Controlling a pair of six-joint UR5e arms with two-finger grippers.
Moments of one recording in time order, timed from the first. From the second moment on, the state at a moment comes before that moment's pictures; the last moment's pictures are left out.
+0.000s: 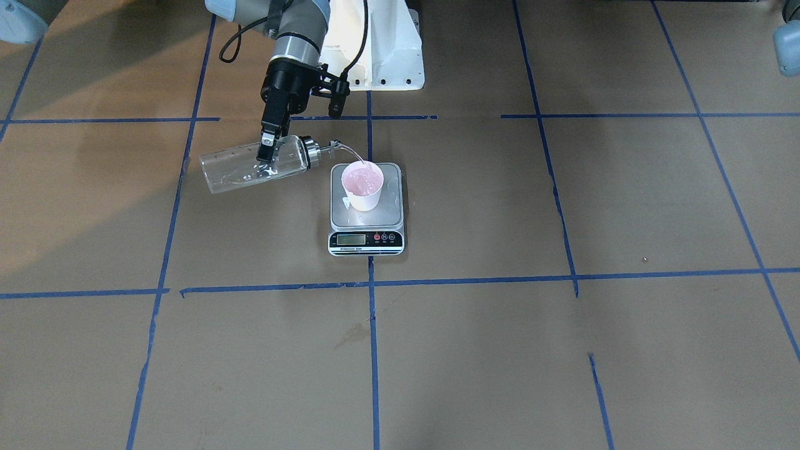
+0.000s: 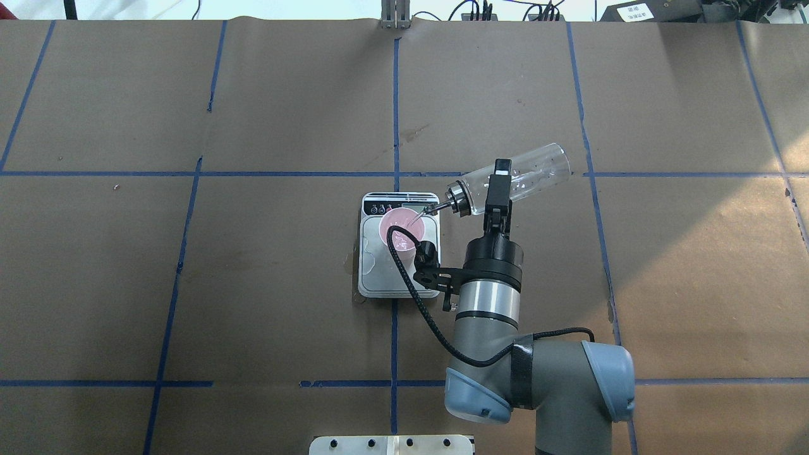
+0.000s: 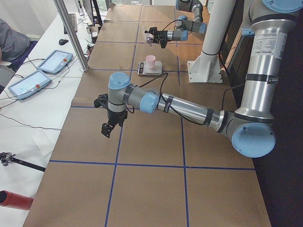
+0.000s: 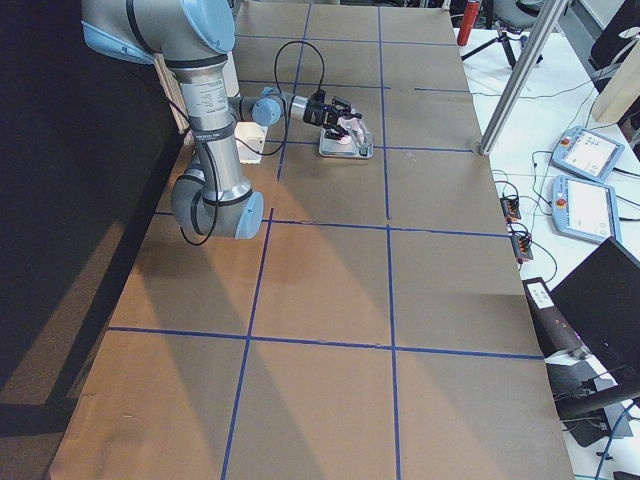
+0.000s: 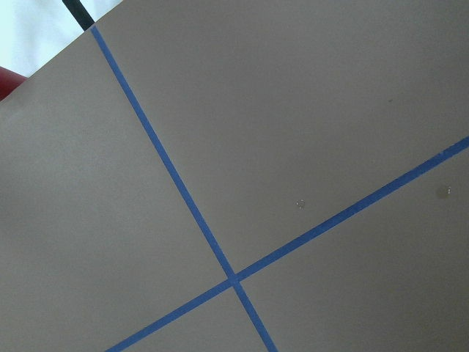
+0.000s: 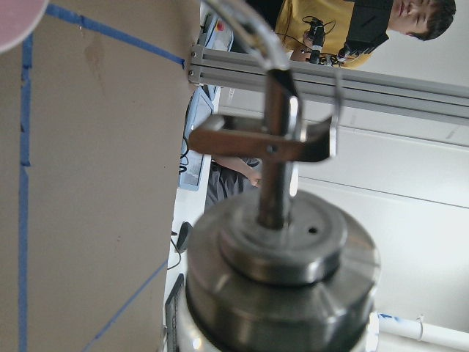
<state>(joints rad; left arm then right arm) -1.41 -1.67 -1.76 -1.67 -2.13 0.20 0.16 -1.11 1.90 -1.96 0.28 0.21</state>
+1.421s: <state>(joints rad) -1.42 -1.67 -1.77 -1.67 -2.13 0.19 0.22 -1.19 2.09 -1.61 0.61 0.65</state>
